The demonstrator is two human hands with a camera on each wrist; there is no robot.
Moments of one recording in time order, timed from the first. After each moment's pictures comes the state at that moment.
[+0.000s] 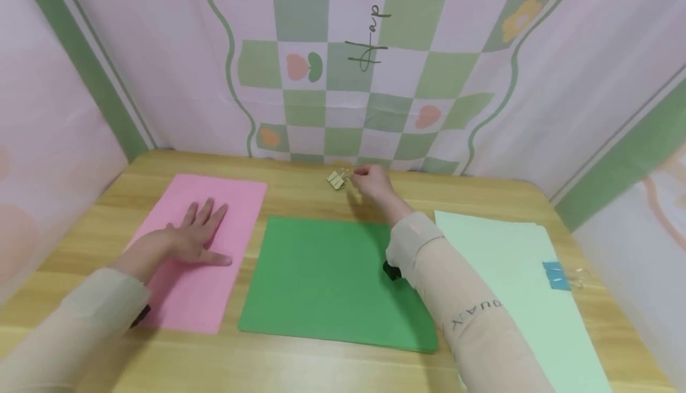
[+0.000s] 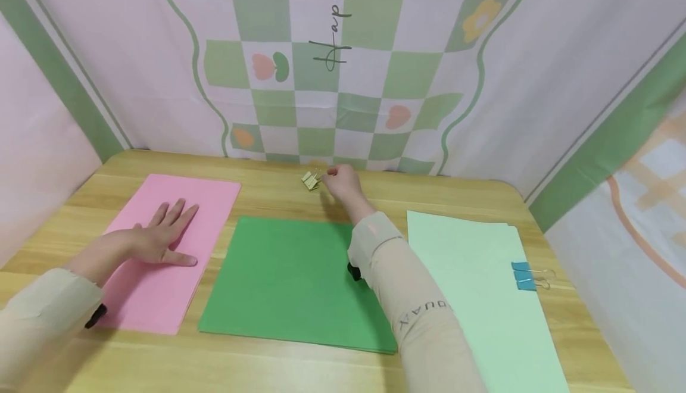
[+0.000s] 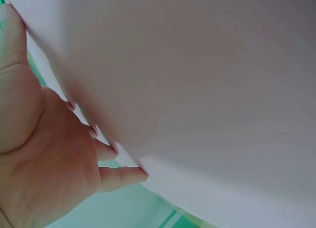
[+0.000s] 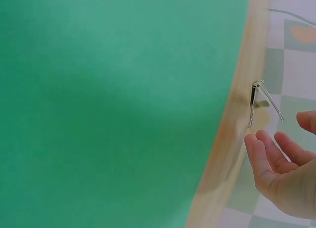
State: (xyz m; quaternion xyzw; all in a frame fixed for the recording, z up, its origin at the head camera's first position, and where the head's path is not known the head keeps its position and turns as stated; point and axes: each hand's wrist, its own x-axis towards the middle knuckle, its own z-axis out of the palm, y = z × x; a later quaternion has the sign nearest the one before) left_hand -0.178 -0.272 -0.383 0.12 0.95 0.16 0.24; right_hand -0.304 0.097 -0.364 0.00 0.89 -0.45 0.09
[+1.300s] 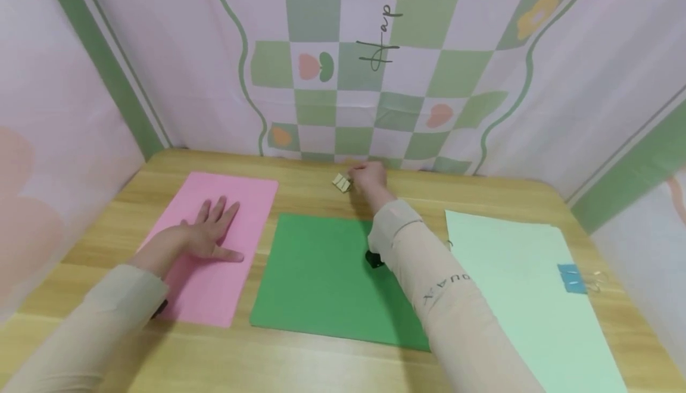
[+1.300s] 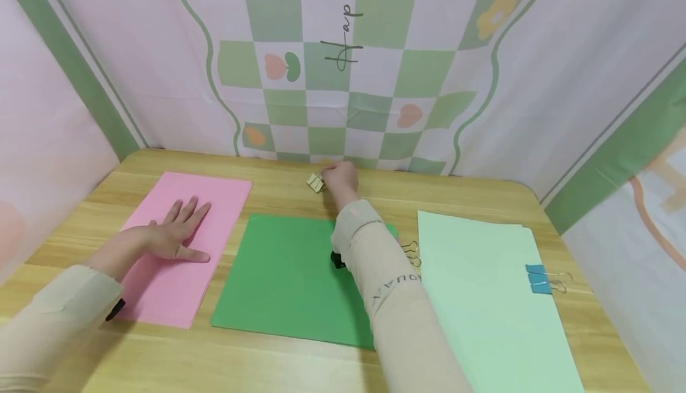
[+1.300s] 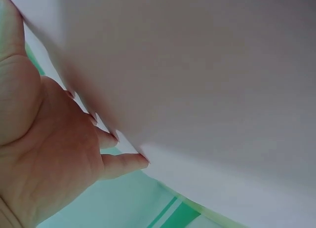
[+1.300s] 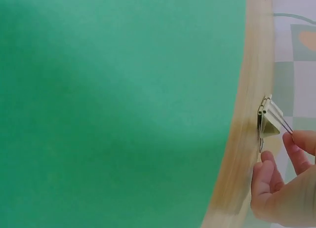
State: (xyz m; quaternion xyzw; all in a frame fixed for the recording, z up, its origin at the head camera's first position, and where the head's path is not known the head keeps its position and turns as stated) left_hand -0.181 -0.271 -0.381 0.11 0.95 0.15 0.25; right_hand -0.318 0.058 -0.370 0.12 0.86 -0.50 0.04
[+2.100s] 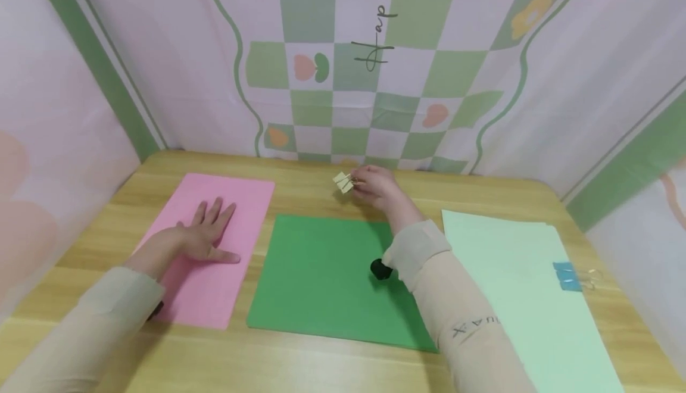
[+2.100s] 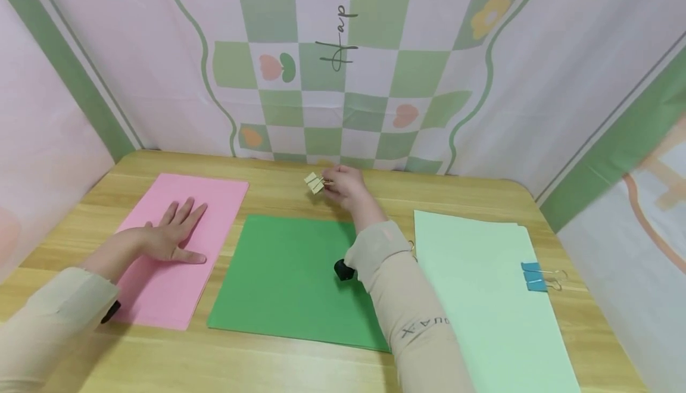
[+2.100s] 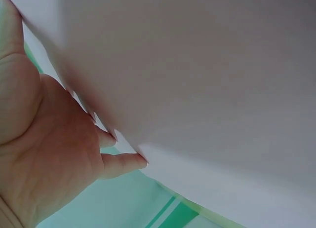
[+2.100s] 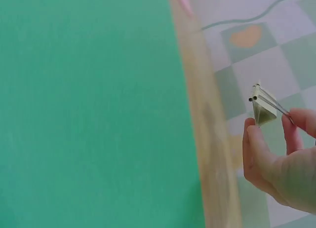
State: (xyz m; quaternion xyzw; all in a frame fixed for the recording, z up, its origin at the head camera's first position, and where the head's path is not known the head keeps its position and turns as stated) left_hand -0.178 -0.270 -0.378 0.10 0.95 0.17 0.26; right_hand -0.298 0.087 -0.356 0.10 0.65 -0.72 0.19
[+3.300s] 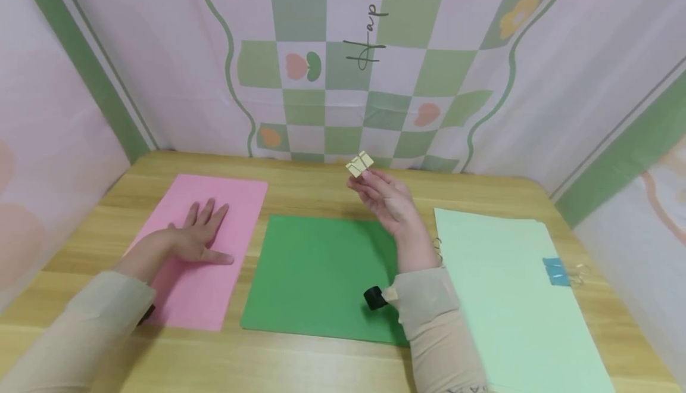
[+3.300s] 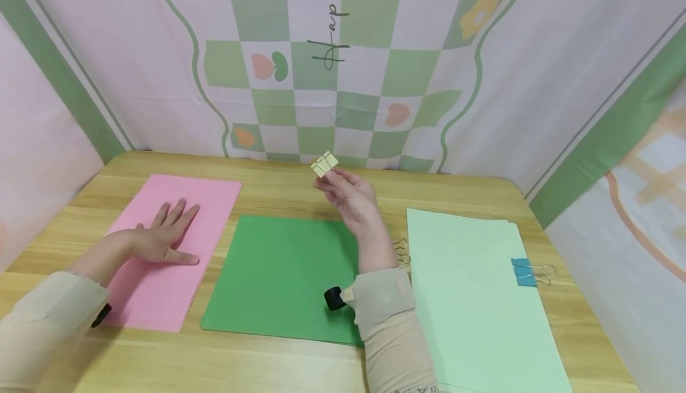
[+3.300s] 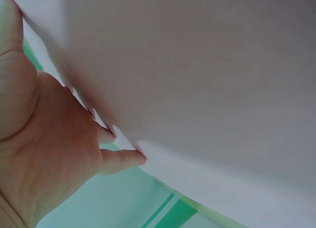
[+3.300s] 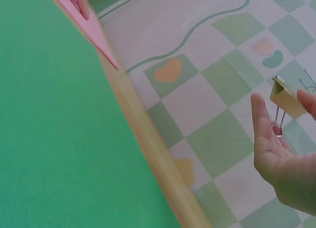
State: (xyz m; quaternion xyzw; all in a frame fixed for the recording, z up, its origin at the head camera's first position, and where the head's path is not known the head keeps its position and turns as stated) left_hand -0.176 -0.270 -0.380 0.11 0.94 0.18 0.25; right_hand -0.230 0.115 -0.340 0.01 0.54 -0.83 0.14
